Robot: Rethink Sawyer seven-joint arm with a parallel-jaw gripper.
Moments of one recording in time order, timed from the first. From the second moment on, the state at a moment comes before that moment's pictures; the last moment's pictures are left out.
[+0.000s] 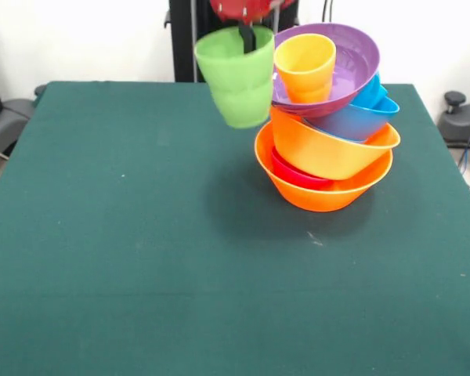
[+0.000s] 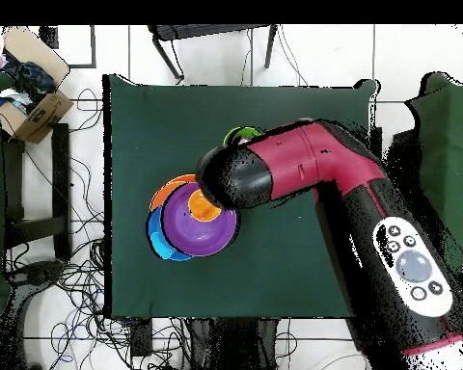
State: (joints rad) arm -0.78 -0.89 0.90 1.70 -0.63 0.91 1.08
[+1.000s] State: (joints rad) arm -0.84 -1.14 0.97 1.77 -0.40 0.89 1.08
